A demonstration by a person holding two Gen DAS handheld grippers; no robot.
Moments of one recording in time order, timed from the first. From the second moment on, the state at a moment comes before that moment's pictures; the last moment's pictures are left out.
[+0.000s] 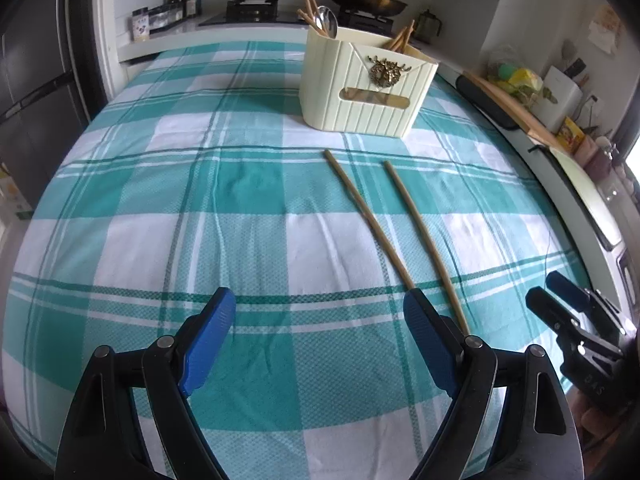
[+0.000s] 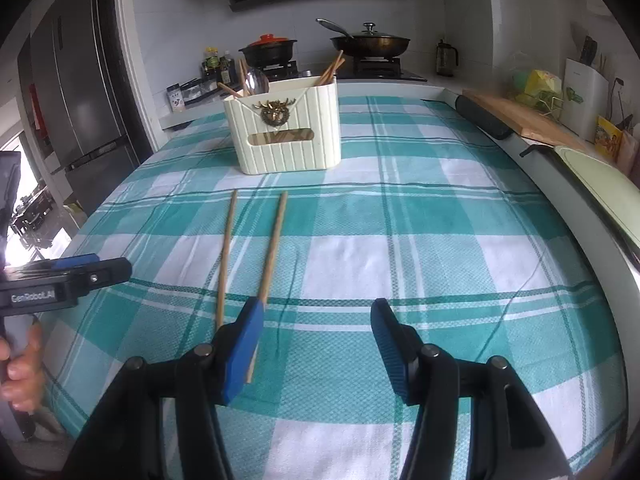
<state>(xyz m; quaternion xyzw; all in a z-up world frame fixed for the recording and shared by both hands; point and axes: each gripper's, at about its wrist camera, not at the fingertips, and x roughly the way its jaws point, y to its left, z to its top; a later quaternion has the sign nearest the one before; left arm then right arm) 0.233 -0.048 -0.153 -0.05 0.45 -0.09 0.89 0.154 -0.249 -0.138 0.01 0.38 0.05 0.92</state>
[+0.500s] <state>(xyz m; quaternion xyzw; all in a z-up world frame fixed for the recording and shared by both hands) 0.237 -0.042 -0.167 -0.06 0.46 -0.07 0.88 0.158 -0.254 -0.154 0.02 0.40 0.05 0.91</state>
